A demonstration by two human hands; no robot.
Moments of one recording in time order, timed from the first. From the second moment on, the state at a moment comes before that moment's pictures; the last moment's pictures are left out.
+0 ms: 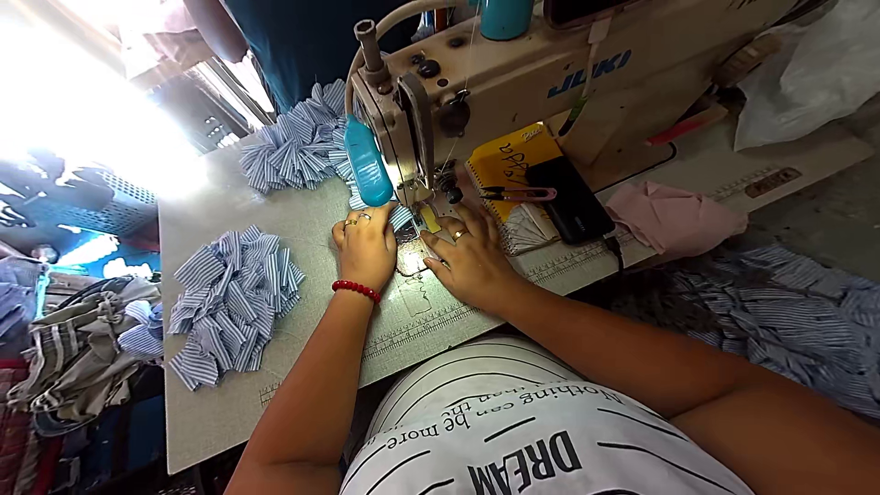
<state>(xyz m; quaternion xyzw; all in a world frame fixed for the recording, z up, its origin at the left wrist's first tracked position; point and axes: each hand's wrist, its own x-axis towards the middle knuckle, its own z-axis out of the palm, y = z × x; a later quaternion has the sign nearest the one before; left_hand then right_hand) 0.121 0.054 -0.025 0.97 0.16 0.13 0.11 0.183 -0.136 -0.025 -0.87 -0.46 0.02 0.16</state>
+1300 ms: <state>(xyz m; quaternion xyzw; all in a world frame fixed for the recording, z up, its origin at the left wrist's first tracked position) 0.037 0.000 0.035 0.72 0.19 0.20 0.64 0.156 -0.145 0.024 -0.65 -0.35 0.25 0.63</state>
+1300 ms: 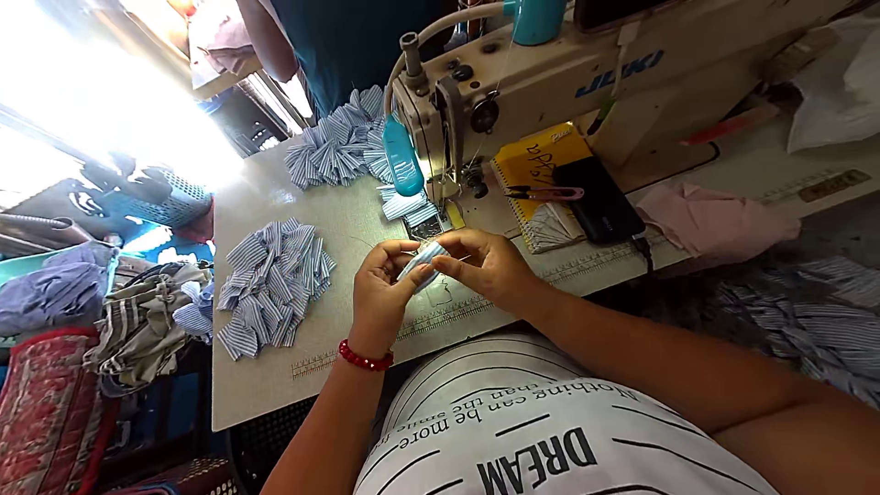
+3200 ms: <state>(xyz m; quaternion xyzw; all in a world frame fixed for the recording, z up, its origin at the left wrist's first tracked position) 0.082 0.004 -0.011 0.84 0.31 0.19 0.41 0.187 -0.110 -0.010 -0.80 -0.32 0.13 0.49</state>
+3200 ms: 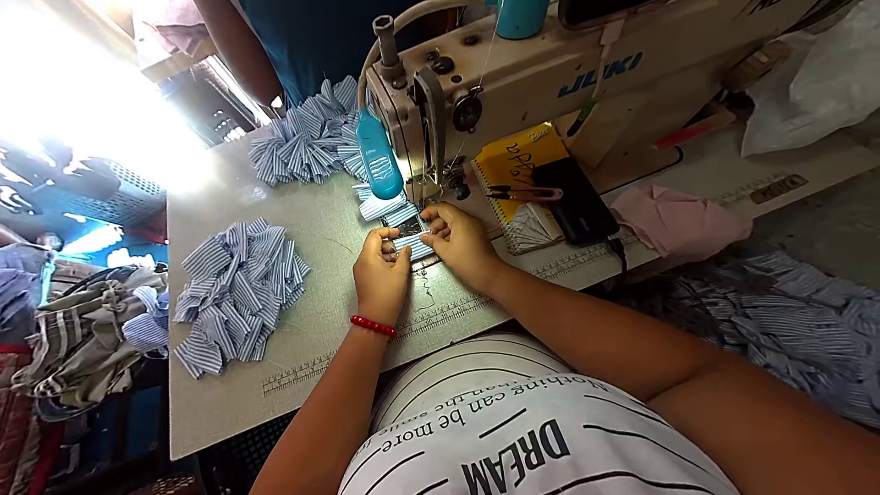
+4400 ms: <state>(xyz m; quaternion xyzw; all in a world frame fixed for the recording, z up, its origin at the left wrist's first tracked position) 0.104 0.037 -0.028 0.98 0.07 0.14 0.11 0.176 -0.134 -0.021 -0.88 -0.45 0.01 0.17</state>
